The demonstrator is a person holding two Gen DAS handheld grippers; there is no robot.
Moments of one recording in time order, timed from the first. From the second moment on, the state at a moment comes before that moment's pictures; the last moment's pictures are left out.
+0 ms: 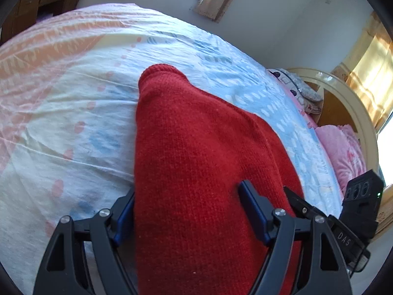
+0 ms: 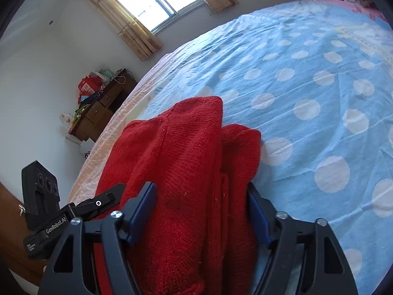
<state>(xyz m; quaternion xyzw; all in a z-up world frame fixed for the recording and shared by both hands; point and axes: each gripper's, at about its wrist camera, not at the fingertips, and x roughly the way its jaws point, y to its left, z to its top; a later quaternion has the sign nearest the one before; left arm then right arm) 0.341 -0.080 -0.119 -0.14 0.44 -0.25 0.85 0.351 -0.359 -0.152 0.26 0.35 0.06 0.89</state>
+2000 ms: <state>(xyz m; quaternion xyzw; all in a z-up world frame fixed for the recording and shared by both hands) 0.286 -0.108 -0.103 -0.02 0.48 -0.22 0.85 0.232 -0.360 -0.150 0.35 0.37 0.01 0.86</state>
